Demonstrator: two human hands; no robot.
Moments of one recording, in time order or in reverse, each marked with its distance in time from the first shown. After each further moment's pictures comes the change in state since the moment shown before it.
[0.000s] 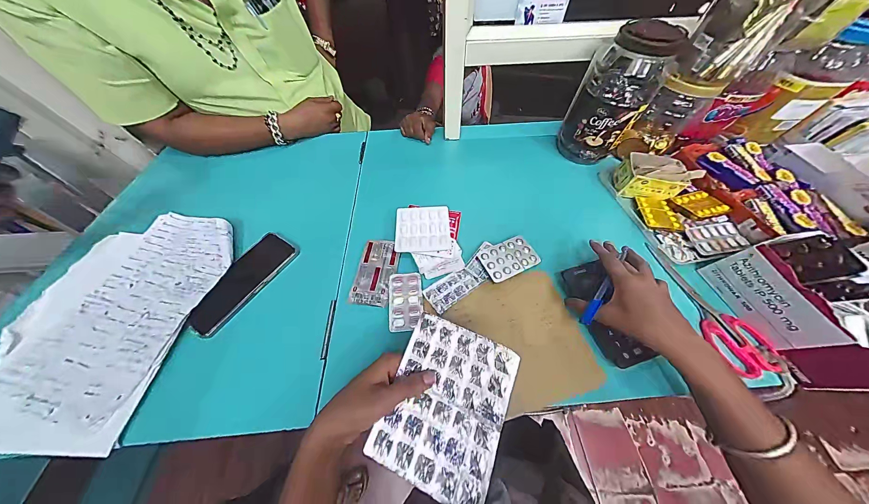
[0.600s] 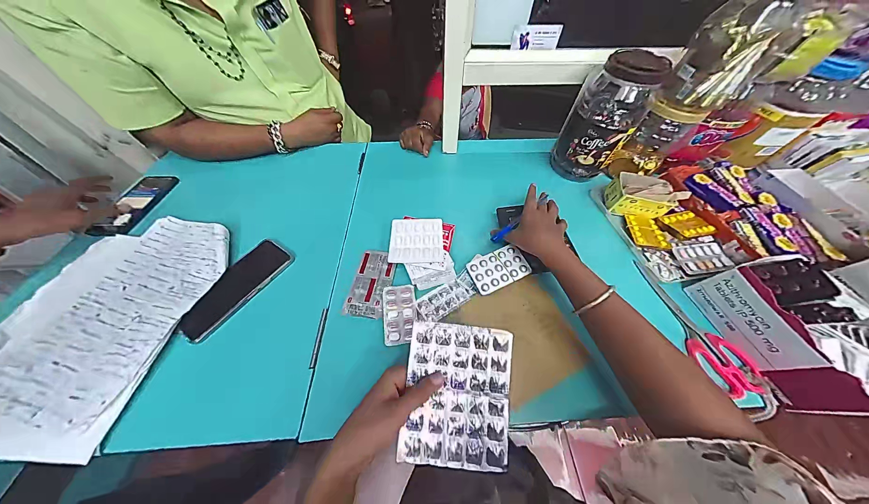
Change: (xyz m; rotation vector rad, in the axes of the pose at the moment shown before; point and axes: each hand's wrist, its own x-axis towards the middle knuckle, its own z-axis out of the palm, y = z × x) left_hand 0.014 -0.012 0.035 -0.049 0.193 0.069; right_hand 0.148 -0.087 0.033 0.032 -0.008 0.132
